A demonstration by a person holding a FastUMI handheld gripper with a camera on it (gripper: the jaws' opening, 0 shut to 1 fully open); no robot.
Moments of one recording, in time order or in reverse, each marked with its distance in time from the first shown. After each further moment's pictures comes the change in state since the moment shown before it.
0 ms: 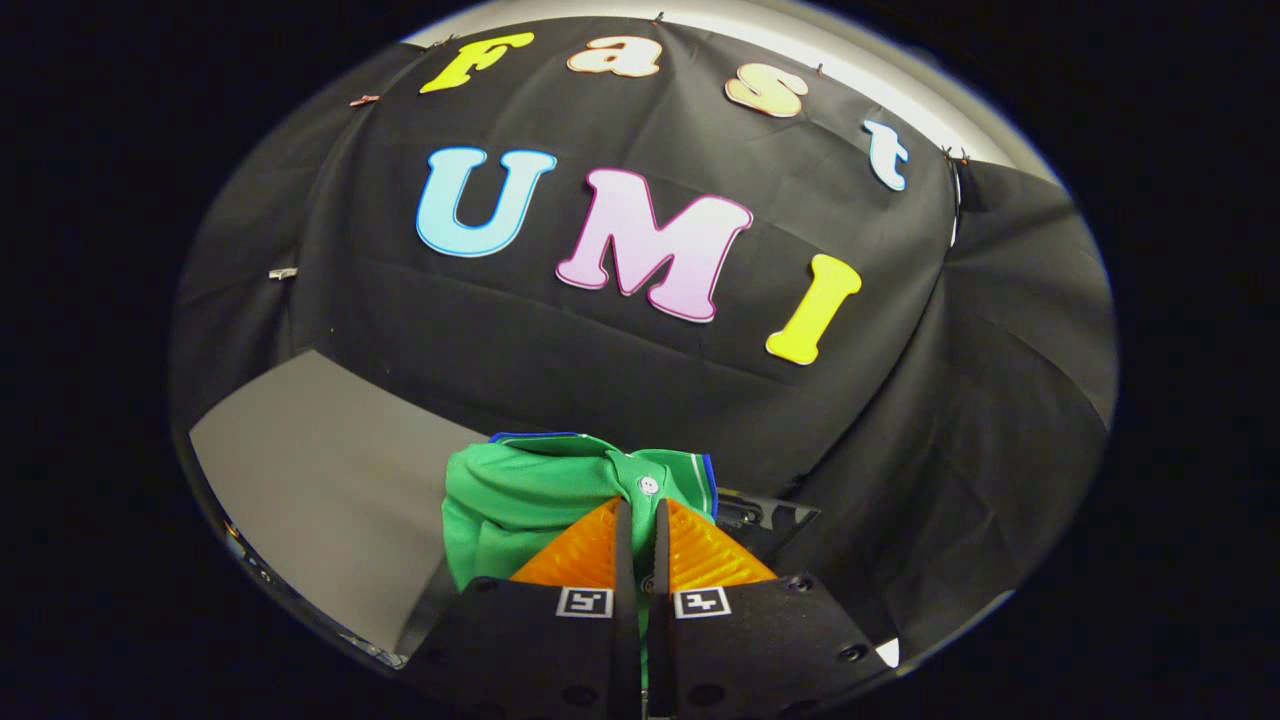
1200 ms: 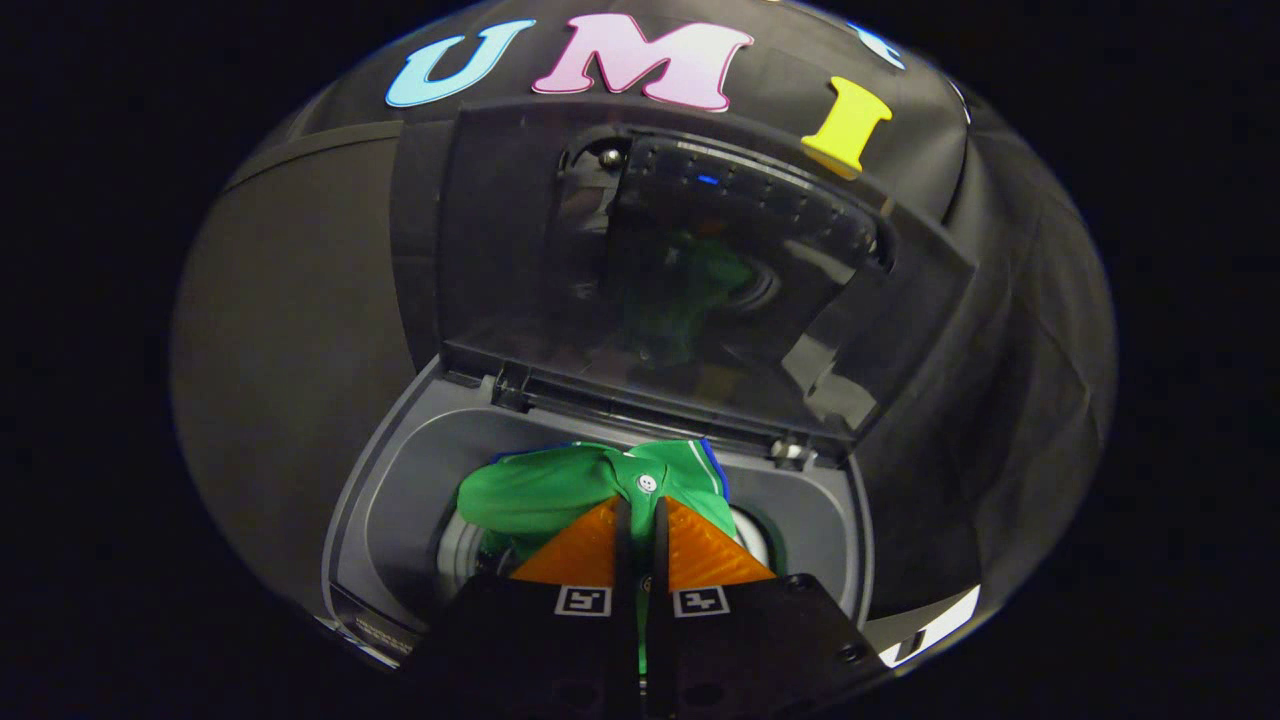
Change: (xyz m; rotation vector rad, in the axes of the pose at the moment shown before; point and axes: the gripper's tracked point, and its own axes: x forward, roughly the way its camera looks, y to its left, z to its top) arm 0.151 0.017 -0.286 0.095 0.301 0.050
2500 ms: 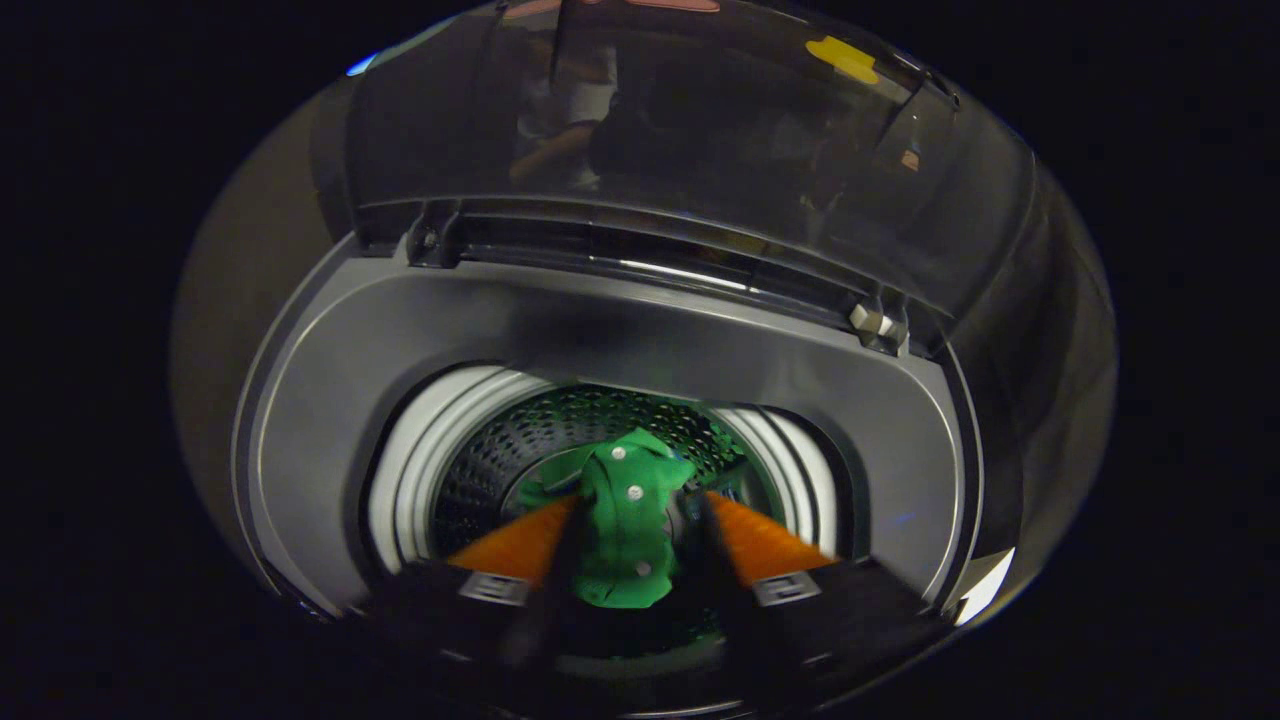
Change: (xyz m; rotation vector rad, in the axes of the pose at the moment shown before) arm 0.063 -0.007 -0.087 0.024 0.286 0.031
